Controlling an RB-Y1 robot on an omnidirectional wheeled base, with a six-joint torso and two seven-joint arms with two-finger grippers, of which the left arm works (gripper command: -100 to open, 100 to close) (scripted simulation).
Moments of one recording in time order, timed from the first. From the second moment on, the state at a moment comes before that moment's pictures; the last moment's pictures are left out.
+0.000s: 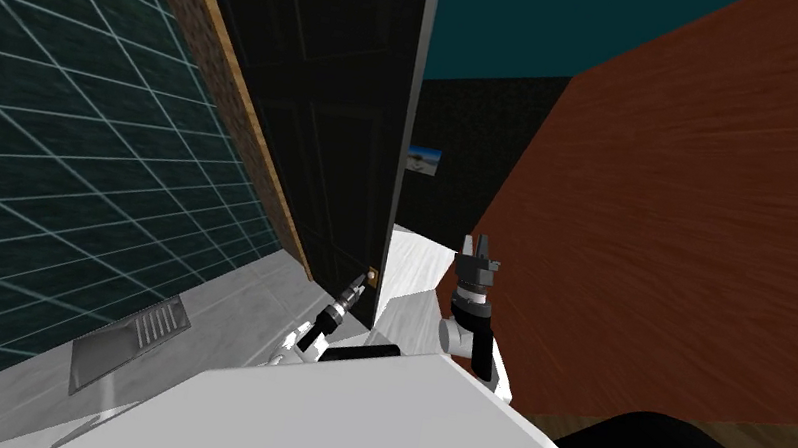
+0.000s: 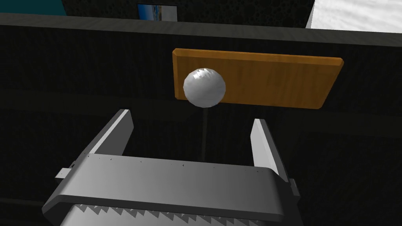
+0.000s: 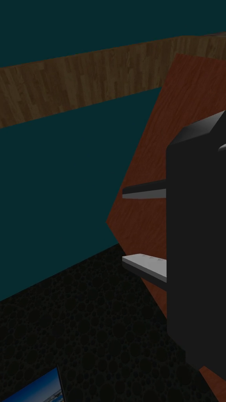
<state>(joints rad) -0.16 0.07 -0.42 -0.67 -0.16 -0.81 0.24</state>
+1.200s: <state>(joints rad) -0.15 0.06 -0.40 -0.65 -0.15 -0.81 0.22</state>
